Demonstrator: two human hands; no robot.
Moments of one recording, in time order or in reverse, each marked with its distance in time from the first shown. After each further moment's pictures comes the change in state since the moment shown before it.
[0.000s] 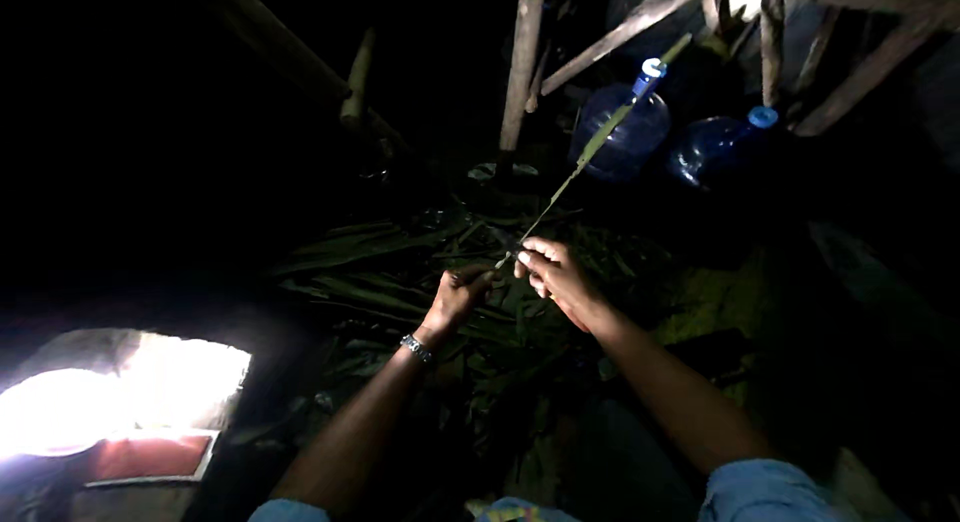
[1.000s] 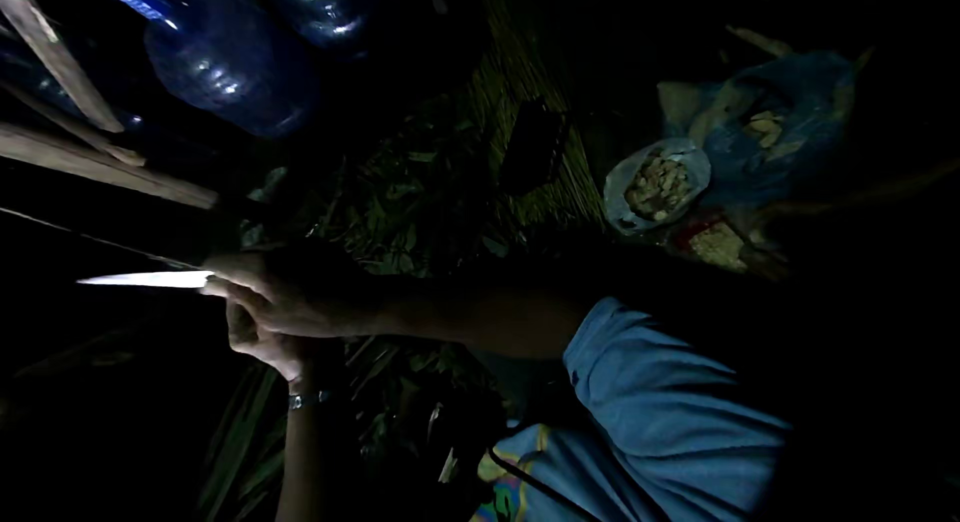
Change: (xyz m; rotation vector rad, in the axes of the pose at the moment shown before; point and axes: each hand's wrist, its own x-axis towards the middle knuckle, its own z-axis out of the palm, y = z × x) left_hand -0.006 0.057 0.256 0.524 0.286 0.146; right_hand -0.097 -0.007 -0.100 -0.213 0.593 -0.461
